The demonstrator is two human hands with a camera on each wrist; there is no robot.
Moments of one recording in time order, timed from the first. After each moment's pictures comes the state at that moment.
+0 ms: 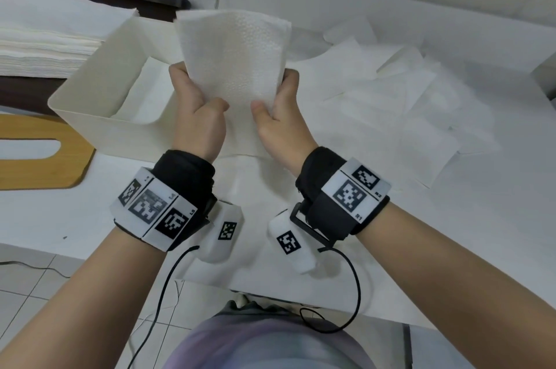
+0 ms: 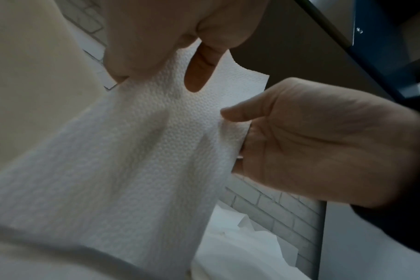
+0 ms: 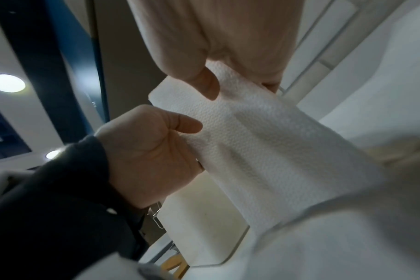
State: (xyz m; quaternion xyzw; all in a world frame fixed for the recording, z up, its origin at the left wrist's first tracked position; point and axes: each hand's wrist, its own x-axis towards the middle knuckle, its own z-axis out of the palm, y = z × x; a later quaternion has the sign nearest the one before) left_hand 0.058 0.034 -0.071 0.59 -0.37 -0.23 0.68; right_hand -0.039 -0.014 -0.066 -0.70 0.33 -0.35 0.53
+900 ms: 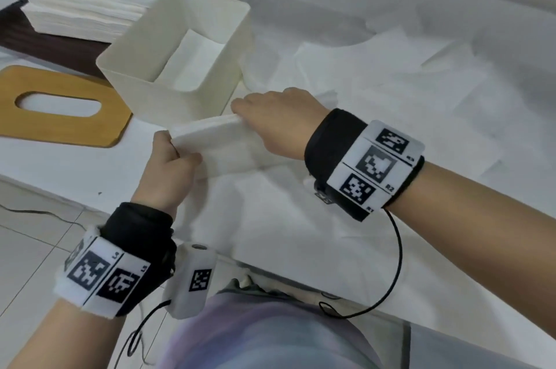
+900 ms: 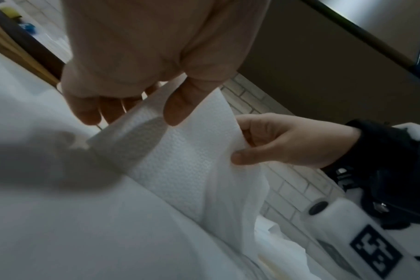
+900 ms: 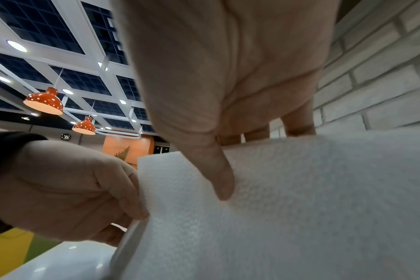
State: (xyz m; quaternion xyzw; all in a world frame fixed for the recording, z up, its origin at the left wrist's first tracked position) left_hand 0.084 0.130 -0.120 0.71 -0.21 -0.32 0.59; right_hand -0.022 0.009 -0.034 -0.98 0.15 0.10 -0.03
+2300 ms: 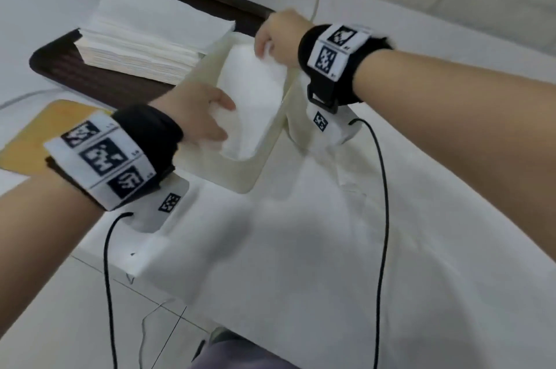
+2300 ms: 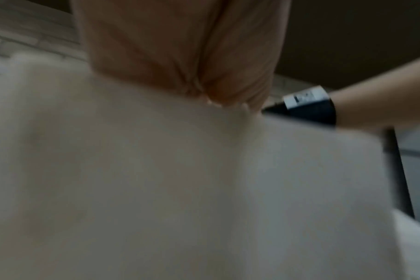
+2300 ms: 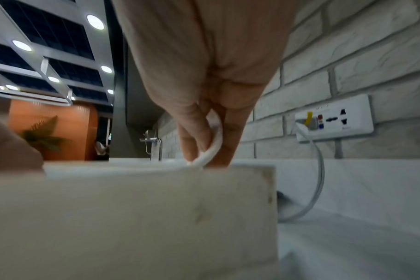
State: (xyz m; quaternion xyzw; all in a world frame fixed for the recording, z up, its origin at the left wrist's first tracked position) left_hand 0.199 0.052 -0.039 0.87 -0.41 -0.23 0.17; right_hand 0.148 -0.119 -0.009 -0.97 0.23 0.03 0.08
